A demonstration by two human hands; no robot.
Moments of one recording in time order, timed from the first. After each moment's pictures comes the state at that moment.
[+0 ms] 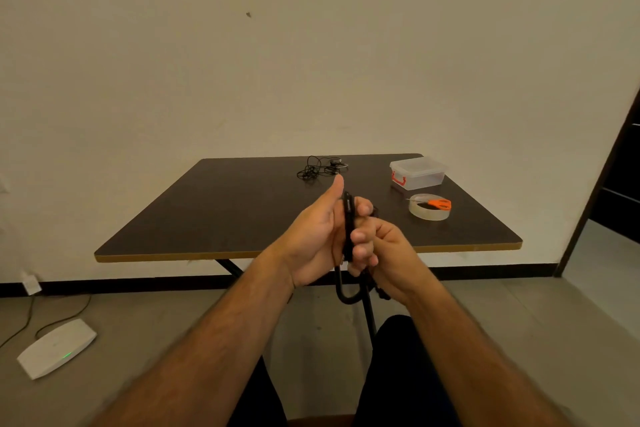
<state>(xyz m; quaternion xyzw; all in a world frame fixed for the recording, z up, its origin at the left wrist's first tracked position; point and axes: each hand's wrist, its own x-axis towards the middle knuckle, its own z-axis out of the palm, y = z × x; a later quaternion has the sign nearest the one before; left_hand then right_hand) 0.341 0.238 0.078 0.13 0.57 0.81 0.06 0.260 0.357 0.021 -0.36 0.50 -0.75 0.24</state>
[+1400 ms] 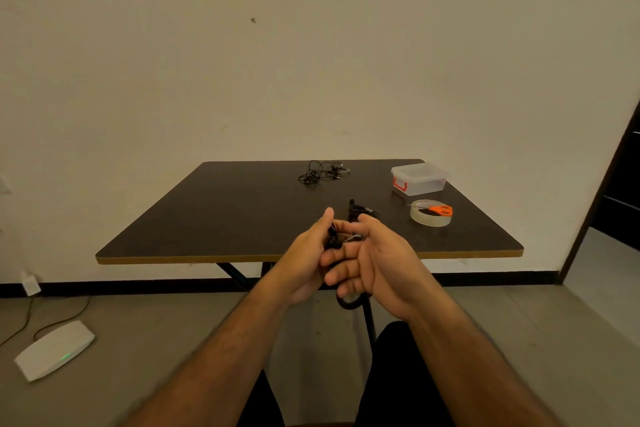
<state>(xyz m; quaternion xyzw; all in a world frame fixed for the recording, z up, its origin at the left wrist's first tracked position) 0.334 0.220 0.036 -0.05 0.64 0.76 -0.05 0.302 0.356 0.060 -0.24 0.57 -0.71 0.34</state>
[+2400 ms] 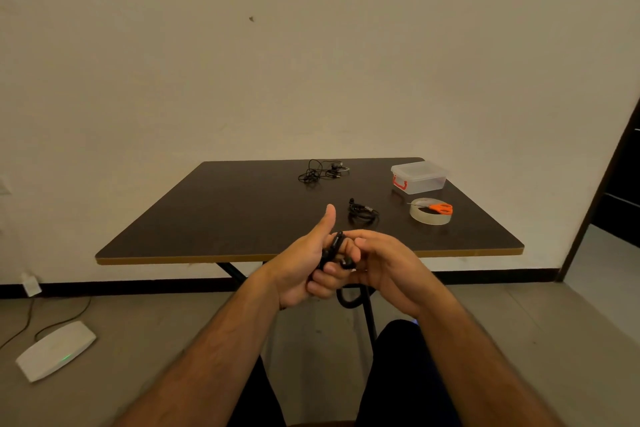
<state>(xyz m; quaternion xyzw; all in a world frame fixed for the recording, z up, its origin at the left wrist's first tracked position) 0.343 0.214 0.047 0.01 0.62 0.78 0.13 0.260 0.367 0.022 -0.36 0.55 -0.68 0.31</state>
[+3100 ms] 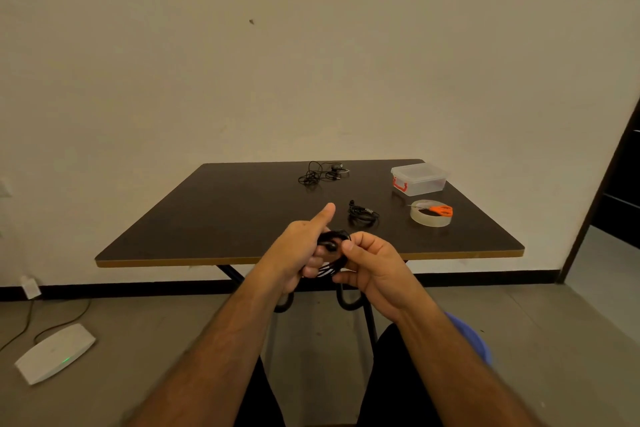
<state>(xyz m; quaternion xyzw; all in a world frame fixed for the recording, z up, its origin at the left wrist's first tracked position) 0.334 0.209 0.057 -0.11 0.71 0.69 -0.05 0.264 0.347 0.008 -0.30 0.50 -0.77 0.26</state>
